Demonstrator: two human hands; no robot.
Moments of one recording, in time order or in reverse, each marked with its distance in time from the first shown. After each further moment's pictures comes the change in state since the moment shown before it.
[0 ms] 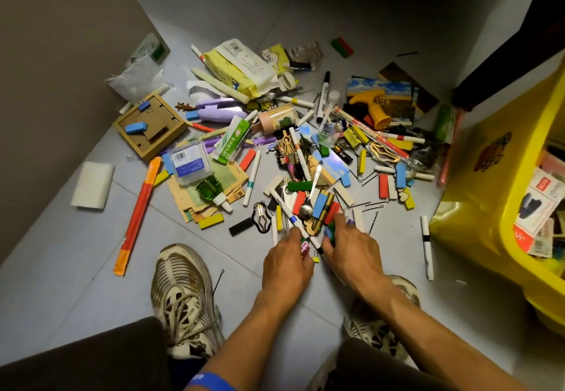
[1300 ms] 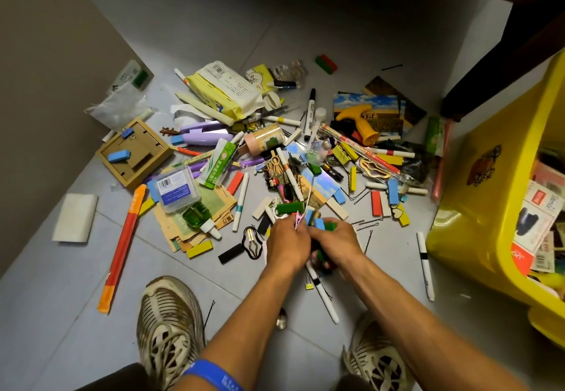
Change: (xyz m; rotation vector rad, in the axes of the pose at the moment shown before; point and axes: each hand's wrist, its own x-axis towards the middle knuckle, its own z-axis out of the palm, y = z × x) left_hand 0.071 0.045 -0.024 -0.273 0.015 -0.121; right_hand 0.053 -0.016 -0.017 1.121 -0.218 0.547
